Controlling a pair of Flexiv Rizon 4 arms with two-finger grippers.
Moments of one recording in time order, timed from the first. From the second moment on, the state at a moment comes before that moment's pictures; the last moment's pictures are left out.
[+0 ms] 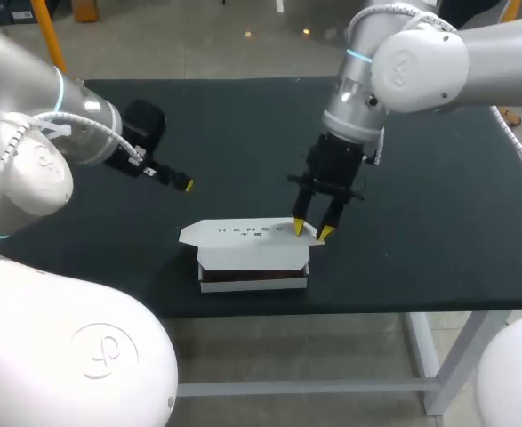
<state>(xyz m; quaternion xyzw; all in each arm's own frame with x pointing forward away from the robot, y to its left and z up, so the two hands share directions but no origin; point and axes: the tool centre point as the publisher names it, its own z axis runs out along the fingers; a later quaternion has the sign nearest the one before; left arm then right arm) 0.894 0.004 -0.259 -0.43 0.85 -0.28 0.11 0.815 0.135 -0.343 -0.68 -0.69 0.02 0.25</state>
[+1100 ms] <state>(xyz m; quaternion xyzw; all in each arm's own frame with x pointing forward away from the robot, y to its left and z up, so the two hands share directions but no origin) 0.898 -0.006 -0.251 -0.75 0.64 -0.14 -0.05 0.815 0.137 -0.343 -0.68 -0.69 0.01 0.24</state>
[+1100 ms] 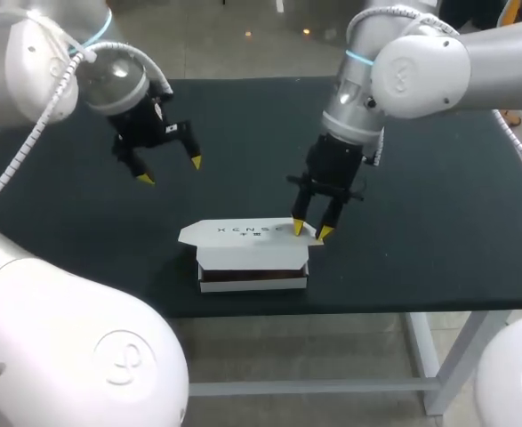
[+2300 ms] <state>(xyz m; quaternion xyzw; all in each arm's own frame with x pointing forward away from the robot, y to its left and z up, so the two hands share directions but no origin) 0.872 -0.039 -0.288 -0.83 0.53 0.02 -0.14 0.816 0.137 -0.346 -0.69 -0.68 0.01 0.24</state>
